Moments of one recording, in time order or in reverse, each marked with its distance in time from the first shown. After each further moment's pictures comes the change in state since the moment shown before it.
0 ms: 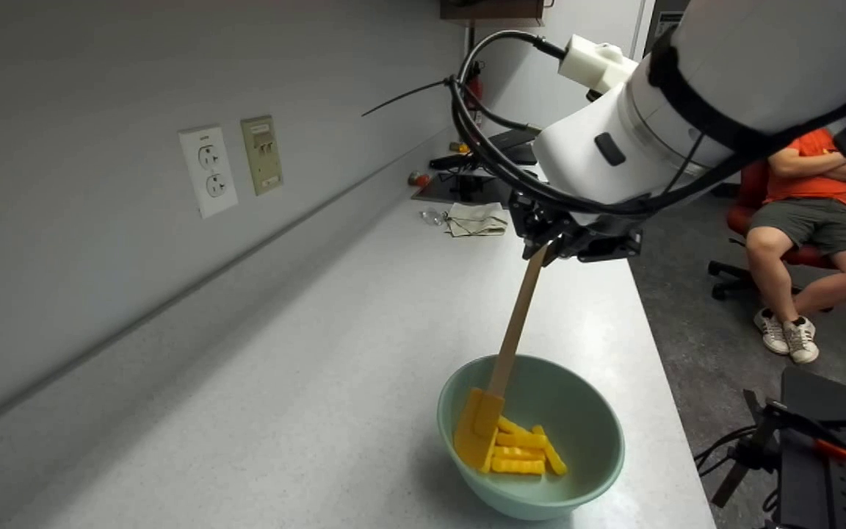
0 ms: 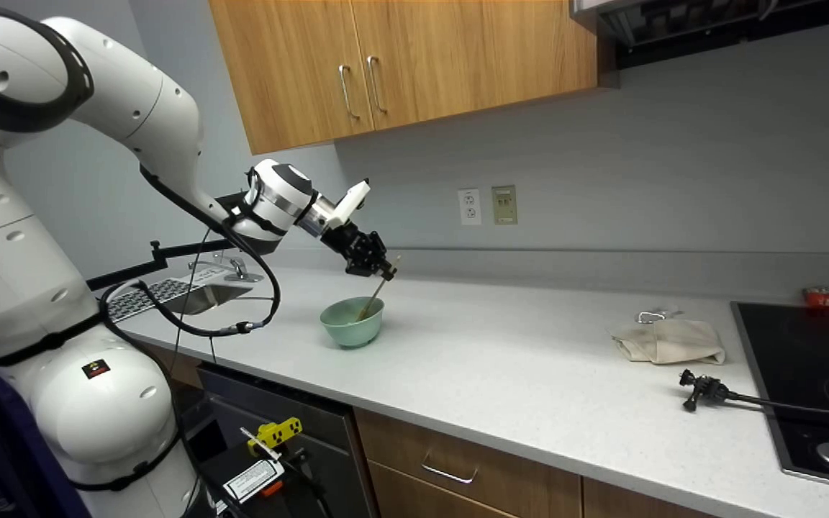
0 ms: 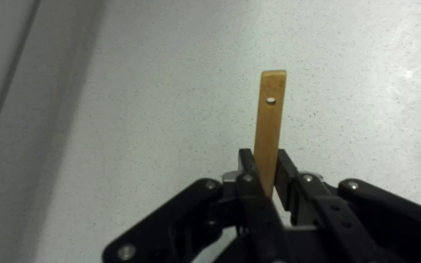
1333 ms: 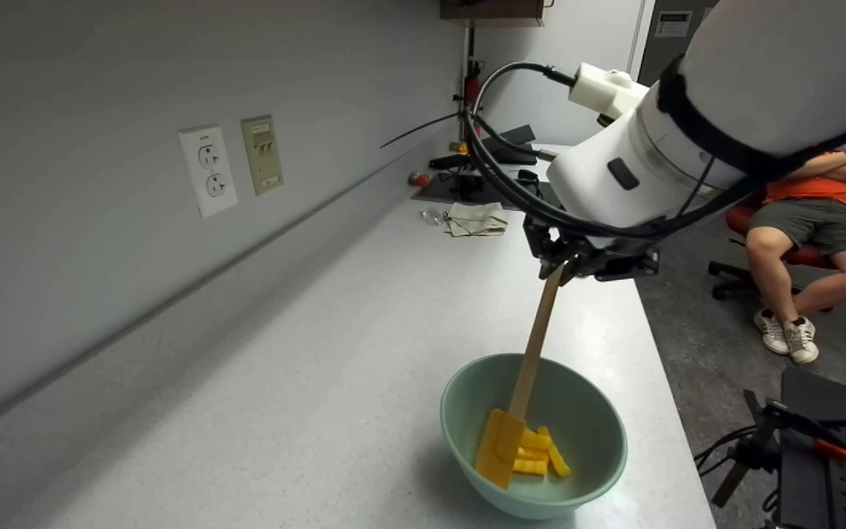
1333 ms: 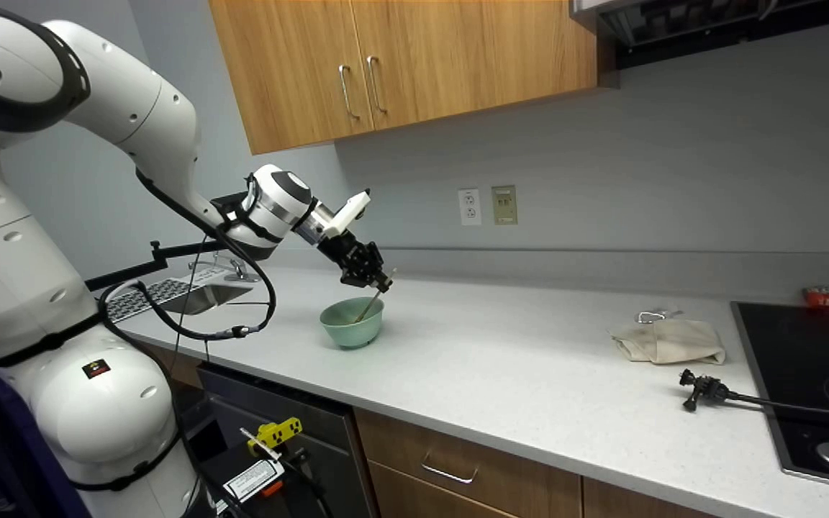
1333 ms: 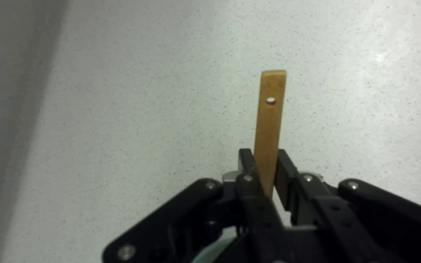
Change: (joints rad) arm 0.001 -0.011 0.001 -0.043 0.058 -0.001 -0.021
